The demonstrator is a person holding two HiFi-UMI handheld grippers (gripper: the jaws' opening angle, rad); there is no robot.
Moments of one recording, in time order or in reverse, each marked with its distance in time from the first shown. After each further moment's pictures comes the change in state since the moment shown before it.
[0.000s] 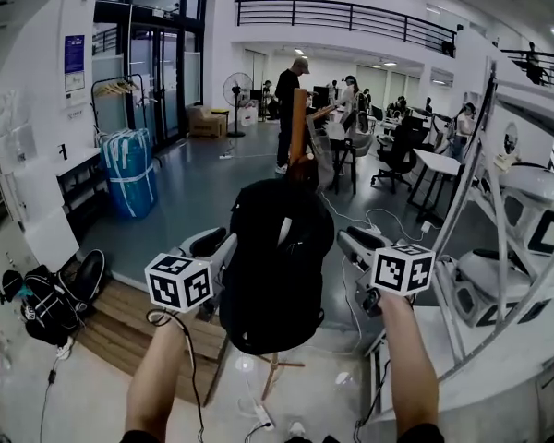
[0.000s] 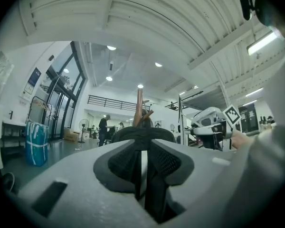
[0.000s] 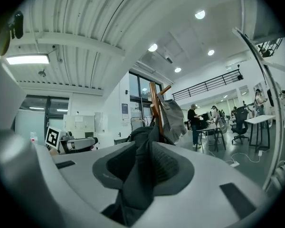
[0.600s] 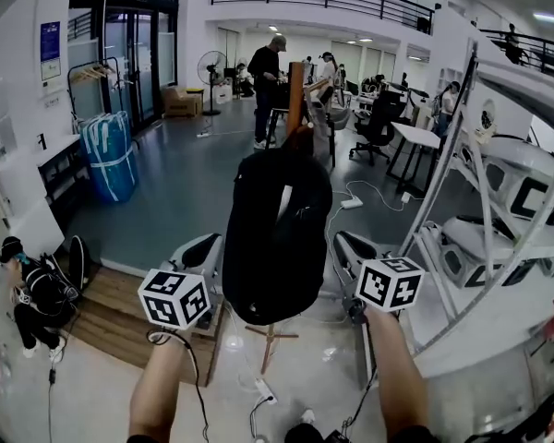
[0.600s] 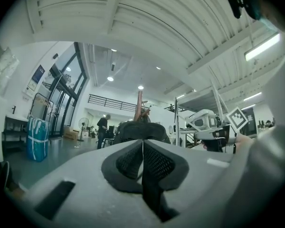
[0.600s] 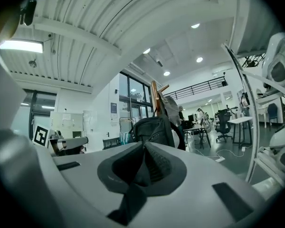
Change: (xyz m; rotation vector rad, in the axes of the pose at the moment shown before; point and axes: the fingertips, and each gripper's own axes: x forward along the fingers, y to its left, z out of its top) left arm -0.088 -0.012 -0.030 -0.031 -0.018 -0.016; right arm -0.051 0.075 -0.054 0.011 -0.019 -0.186
